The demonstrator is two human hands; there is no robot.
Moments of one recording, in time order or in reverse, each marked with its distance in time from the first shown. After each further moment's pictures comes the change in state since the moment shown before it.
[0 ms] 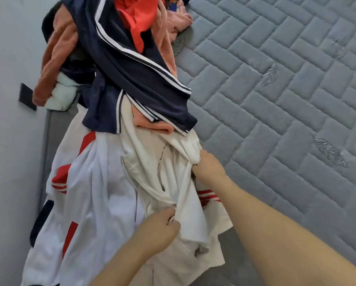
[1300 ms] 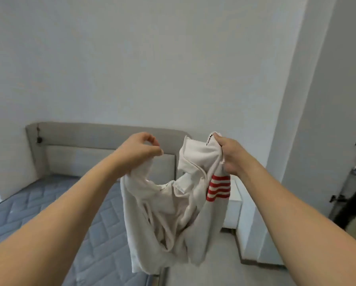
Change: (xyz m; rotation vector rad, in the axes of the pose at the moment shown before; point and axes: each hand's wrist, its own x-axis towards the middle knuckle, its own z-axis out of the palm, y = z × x) left_hand -0.540 0.643 0.388 0.462 -0.261 1.412; right_hand -0.882 0.398 -0.425 1.586 1.401 0.049
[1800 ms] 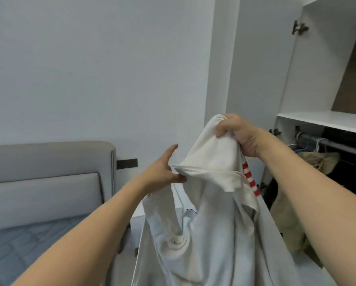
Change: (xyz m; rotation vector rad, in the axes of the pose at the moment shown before) left_hand 0.185 0.059 0.312 -0.127 -0.646 0.322; right_hand 0.051 -0.113 -0.211 -0.498 0.232 -0.268
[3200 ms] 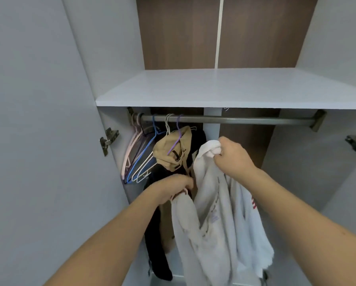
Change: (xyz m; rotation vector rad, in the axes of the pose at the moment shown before) left_hand 0.567 0.123 0.499 -0.037 -1.243 0.030; right_hand 0.124 0.331 -0.447 -0.946 1.095 0.812
